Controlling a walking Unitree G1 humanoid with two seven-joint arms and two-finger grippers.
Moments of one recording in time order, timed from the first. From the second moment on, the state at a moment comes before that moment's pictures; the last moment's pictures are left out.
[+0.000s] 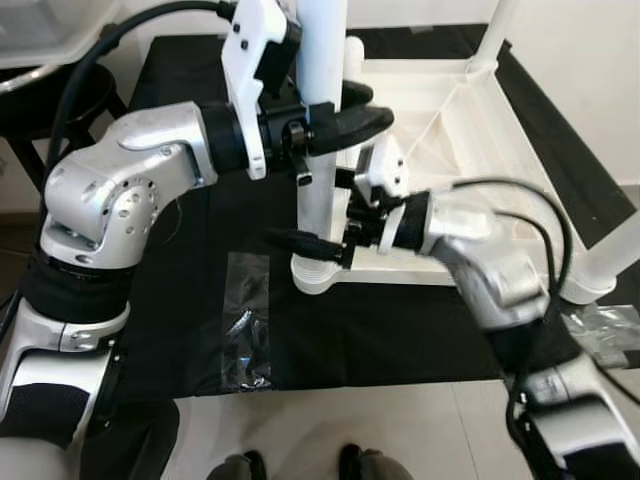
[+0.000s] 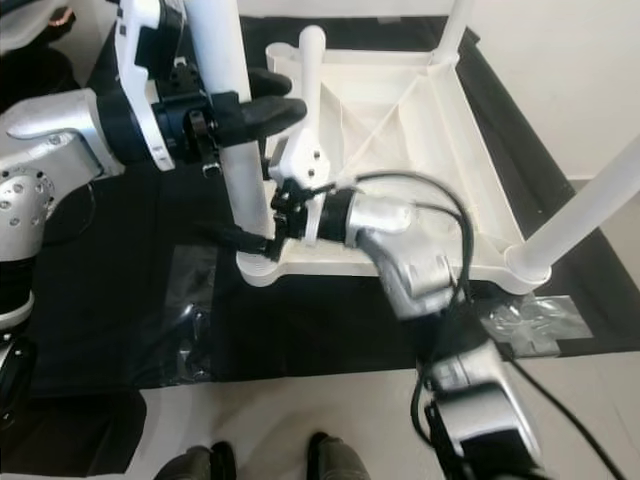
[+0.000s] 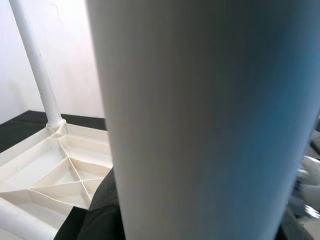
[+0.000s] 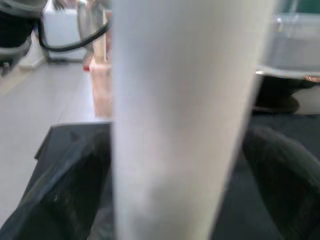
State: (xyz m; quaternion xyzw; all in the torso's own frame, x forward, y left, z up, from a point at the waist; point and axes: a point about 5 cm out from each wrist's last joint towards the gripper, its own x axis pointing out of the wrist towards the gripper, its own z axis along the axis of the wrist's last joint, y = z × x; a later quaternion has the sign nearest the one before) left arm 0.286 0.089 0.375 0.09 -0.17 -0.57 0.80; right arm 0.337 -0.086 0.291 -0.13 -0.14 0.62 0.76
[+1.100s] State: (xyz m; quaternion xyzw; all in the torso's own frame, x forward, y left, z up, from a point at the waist) left arm 0.243 0.172 0.364 -0.02 -0.11 -0.61 0.79; right arm 0.321 -0.078 0.258 -0.09 -0.13 0.51 0.85
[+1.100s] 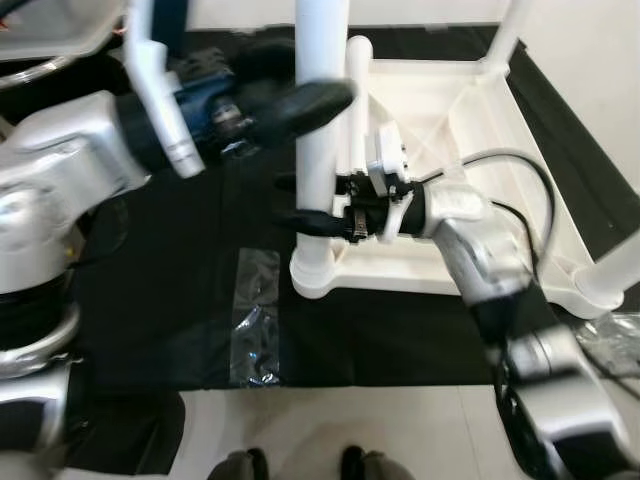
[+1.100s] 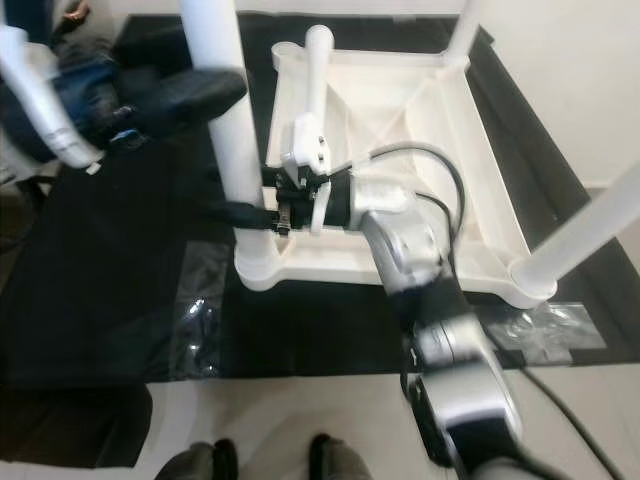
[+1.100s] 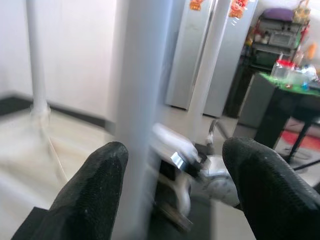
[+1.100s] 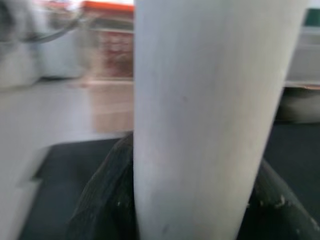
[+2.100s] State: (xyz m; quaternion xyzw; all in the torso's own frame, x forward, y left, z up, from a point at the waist) left arm 0.222 0.150 0.152 -0.08 0.00 -0.23 0.97; right arm 0.302 -0.130 0.227 -0.14 -0.06 0.40 0.90
